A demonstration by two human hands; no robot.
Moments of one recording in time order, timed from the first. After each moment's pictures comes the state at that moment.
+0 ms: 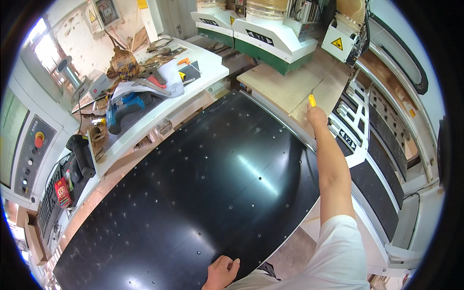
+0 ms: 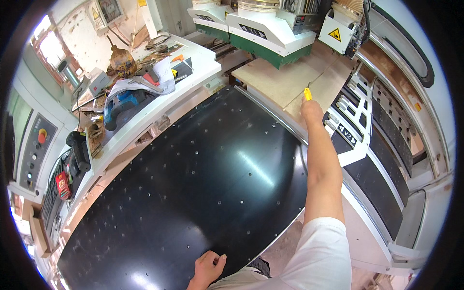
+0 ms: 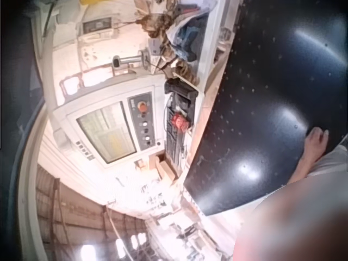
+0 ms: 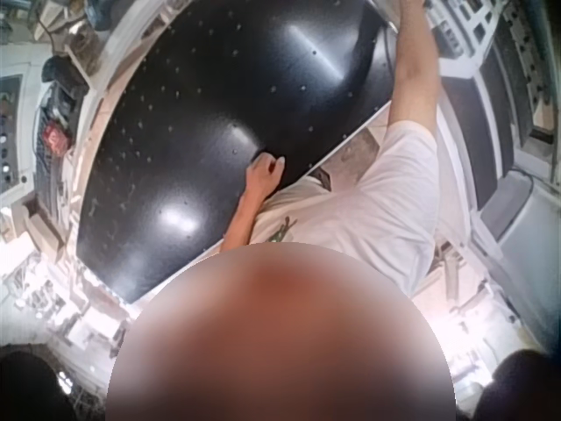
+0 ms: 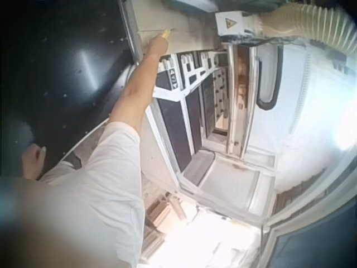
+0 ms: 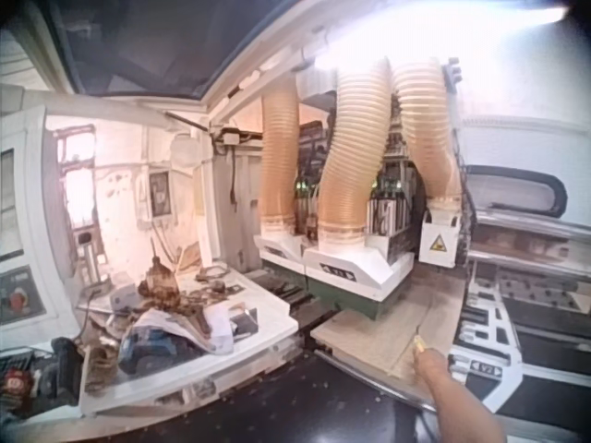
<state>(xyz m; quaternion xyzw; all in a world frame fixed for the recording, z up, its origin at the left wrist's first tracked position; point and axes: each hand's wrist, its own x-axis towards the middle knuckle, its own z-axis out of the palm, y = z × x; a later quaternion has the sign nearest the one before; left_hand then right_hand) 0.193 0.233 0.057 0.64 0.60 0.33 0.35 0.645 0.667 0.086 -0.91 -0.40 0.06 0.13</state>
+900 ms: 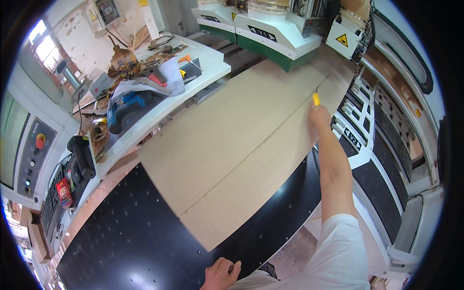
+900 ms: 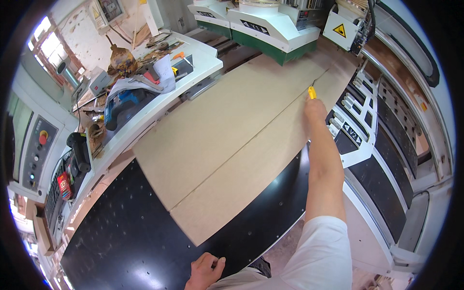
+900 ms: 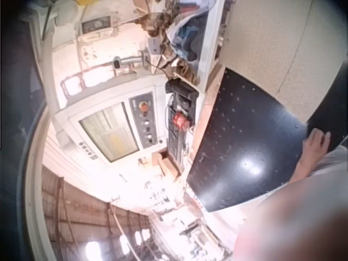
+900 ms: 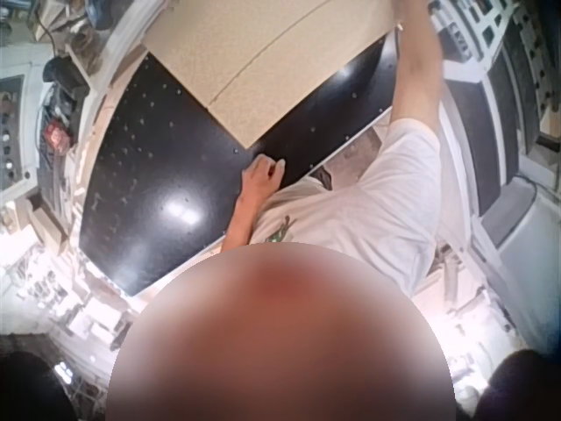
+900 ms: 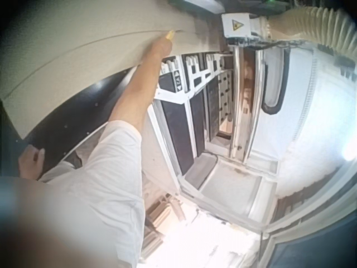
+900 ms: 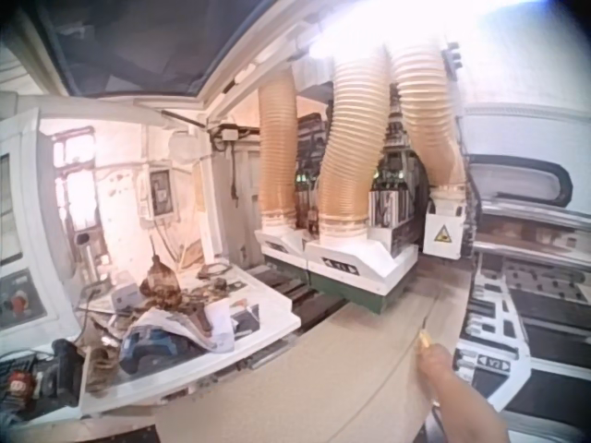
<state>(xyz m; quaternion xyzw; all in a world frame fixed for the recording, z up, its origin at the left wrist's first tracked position) 0.201 0.245 0.108 0.65 0.60 0.35 0.31 0.644 0.668 0.075 -0.90 -0.39 0.03 0.17</state>
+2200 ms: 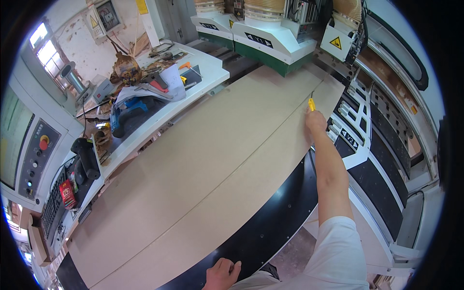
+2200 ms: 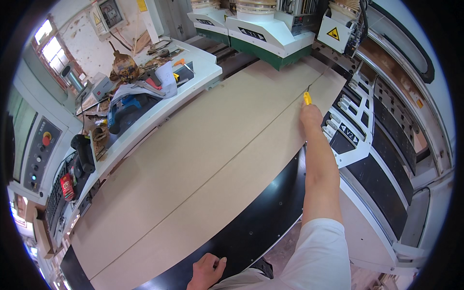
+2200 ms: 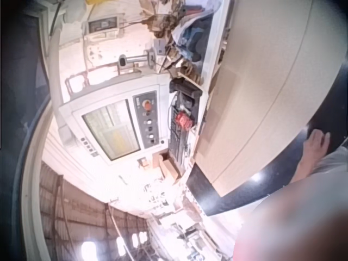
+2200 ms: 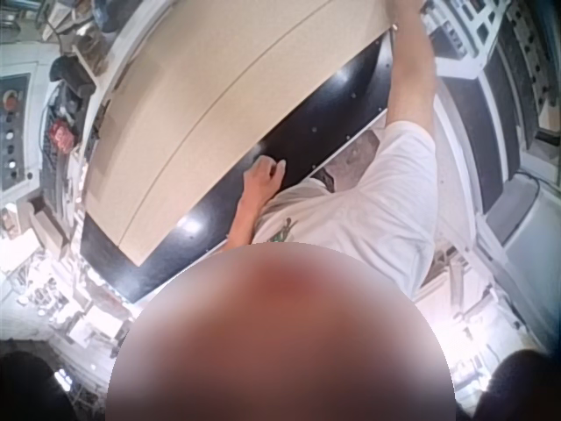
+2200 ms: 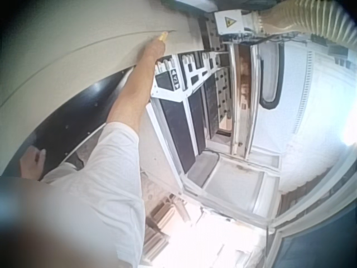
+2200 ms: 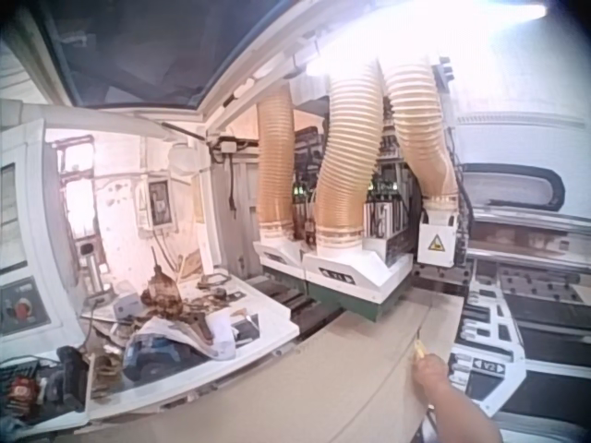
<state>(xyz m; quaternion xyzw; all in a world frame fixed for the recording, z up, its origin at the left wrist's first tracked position) 0.192 0.235 0.100 0.66 0.61 0.32 0.31 0.634 0.653 0.075 -0.91 -0.39 0.05 0.15</state>
